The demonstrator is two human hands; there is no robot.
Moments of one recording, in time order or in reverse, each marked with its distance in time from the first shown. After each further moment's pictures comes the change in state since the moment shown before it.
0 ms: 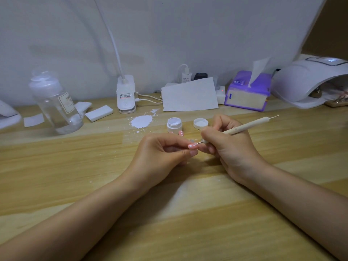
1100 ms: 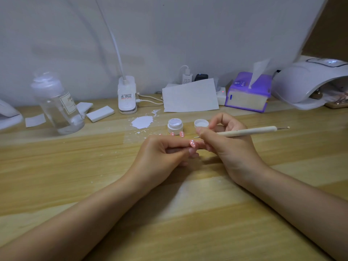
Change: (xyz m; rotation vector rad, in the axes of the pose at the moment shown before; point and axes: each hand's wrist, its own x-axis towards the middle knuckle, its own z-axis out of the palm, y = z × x) left_hand -0.001 0.001 0.000 0.030 -0.057 -0.013; right_hand -0.001 0.004 -0.001 -0.053 -0.028 -0.108
